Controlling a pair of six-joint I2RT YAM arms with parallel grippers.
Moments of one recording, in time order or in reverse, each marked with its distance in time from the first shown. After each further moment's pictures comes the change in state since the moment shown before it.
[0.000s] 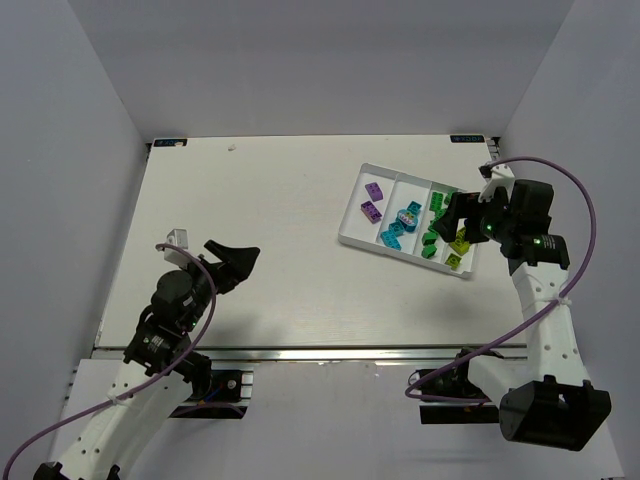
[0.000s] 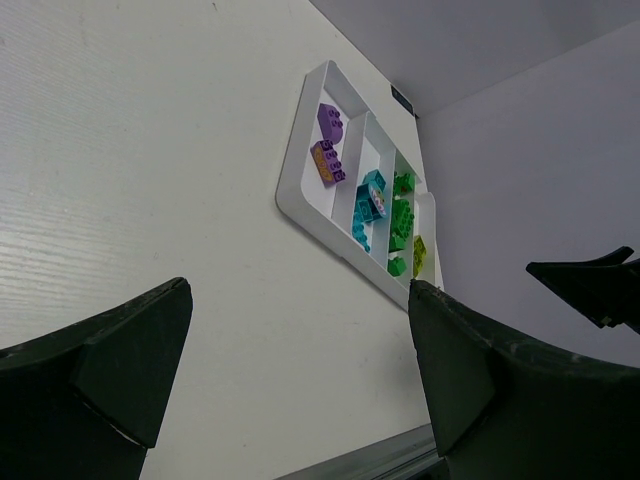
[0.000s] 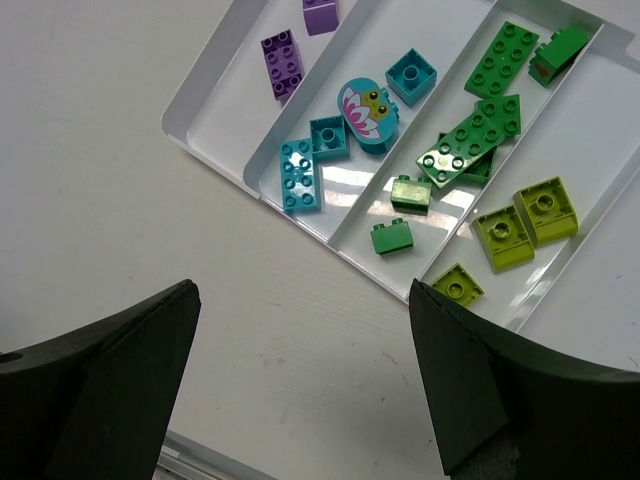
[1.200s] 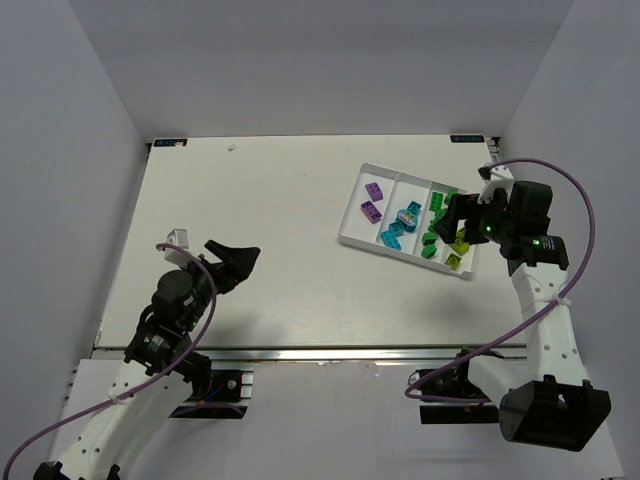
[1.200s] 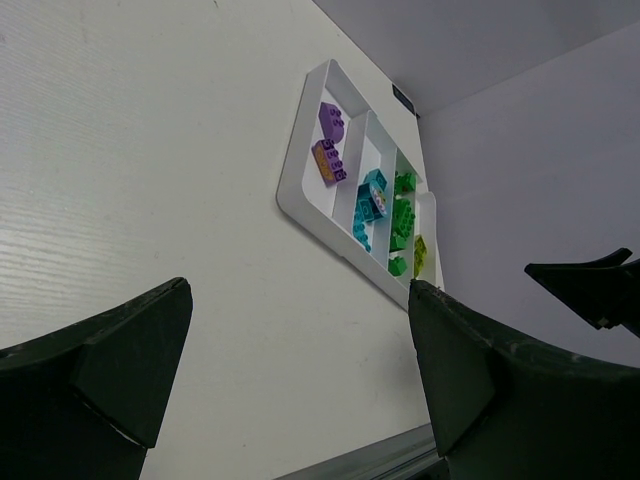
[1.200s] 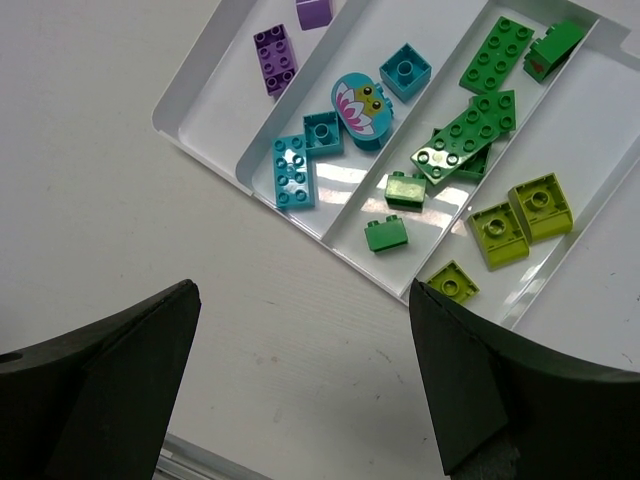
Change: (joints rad) left arm 0.000 0.001 -0.002 0.002 0.000 -0.003; right arm 0.000 -0.002 -0.016 0.003 0.010 -0.011
